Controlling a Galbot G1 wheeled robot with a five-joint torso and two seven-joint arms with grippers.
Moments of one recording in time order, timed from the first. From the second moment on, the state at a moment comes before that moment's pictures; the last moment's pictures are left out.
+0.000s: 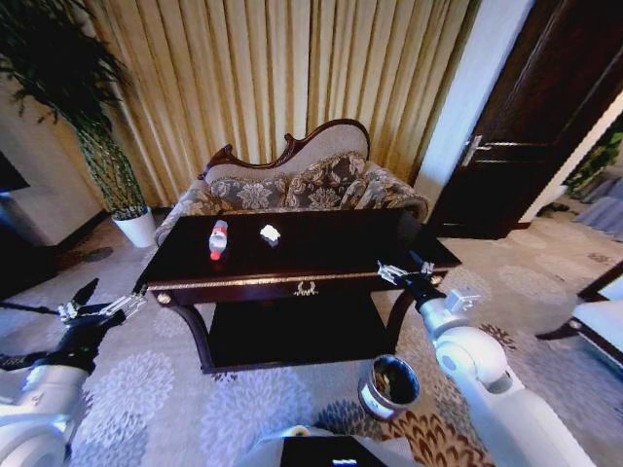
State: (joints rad) left arm 1.93 -1.20 -1.24 -2.50 -0.84 0.18 -0.01; right arm -1.39 0.99 0.59 2.25 0.62 -0.30 0.21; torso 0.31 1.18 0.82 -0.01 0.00
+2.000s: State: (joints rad) left arm 1.97 -1.31 -1.27 -2.50 -0.84 0.17 -0.03; right arm -0.30 1.31 -0.35 1.42 0.97 -0.54 0.37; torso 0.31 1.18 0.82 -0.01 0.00
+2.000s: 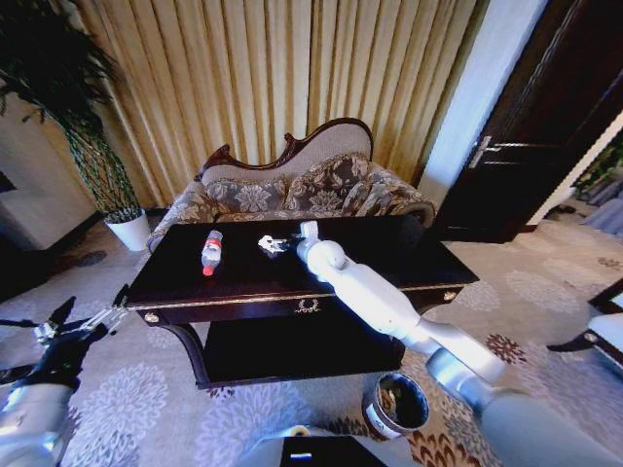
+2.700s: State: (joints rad) left arm 1.96 -1.32 -1.27 -2.50 -0.86 0.17 -0.03; right arm -0.31 1.39 -0.33 1.29 0.89 -0.51 0.35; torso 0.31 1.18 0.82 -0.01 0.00
